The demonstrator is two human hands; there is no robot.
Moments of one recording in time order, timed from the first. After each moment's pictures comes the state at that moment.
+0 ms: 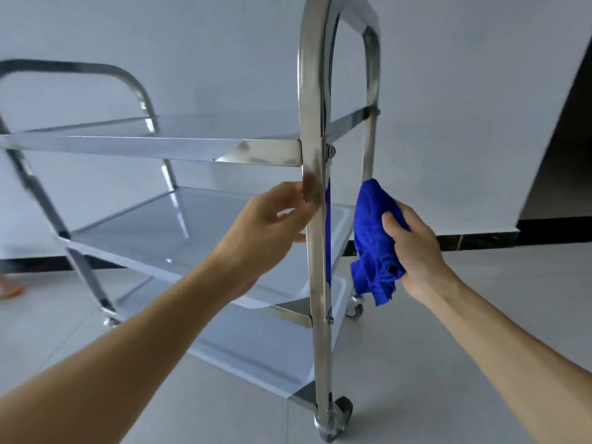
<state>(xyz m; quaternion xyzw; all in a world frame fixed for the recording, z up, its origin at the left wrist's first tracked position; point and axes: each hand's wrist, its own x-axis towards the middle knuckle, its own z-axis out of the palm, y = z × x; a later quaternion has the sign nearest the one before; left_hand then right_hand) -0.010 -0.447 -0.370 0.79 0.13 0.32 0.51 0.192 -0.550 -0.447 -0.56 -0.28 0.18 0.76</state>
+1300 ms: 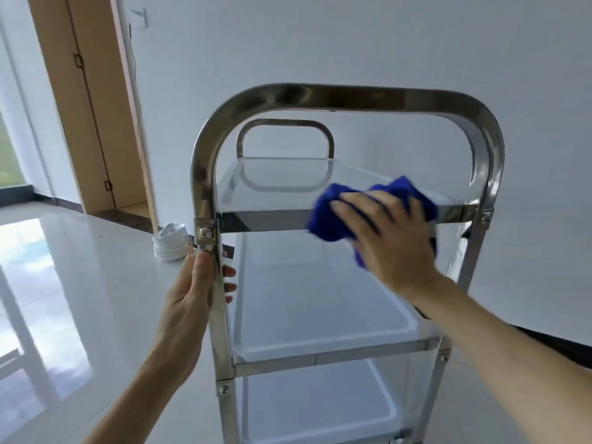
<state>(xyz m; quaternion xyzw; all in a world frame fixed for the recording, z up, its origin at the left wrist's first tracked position) -0.323 -0.402 -0.386 0.56 0.32 0.62 0.44 -0.034 -0.388 -0.341 -0.43 -0.66 -0.54 0.30</state>
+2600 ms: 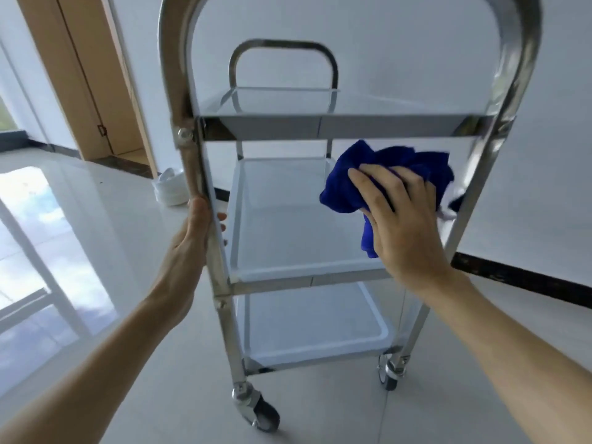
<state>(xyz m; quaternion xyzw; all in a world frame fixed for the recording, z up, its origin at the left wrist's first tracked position) -0.332 -0.392 -0.439 0.59 0.41 0.54 0.44 -0.040 -0.416 -0.429 -0.47 -0.68 -0.43 0.36</state>
